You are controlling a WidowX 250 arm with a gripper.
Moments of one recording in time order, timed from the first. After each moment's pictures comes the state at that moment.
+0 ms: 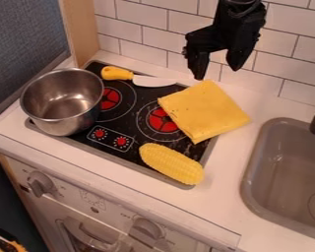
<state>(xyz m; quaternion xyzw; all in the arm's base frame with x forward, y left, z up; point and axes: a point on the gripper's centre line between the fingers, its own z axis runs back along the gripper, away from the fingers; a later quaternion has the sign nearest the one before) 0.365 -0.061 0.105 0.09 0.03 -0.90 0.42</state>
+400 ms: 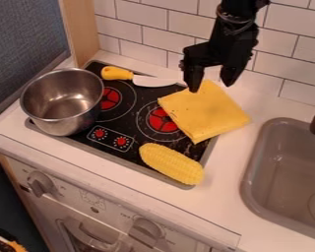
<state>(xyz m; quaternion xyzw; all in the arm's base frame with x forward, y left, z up) 0.371 -0.045 0.074 0.06 0.07 -0.91 0.41</state>
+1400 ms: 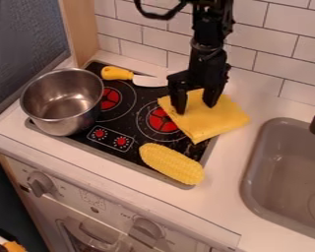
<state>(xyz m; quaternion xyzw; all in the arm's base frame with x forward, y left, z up) 0.383 -0.024 0.014 -0.01 0.03 -0.90 0.43</state>
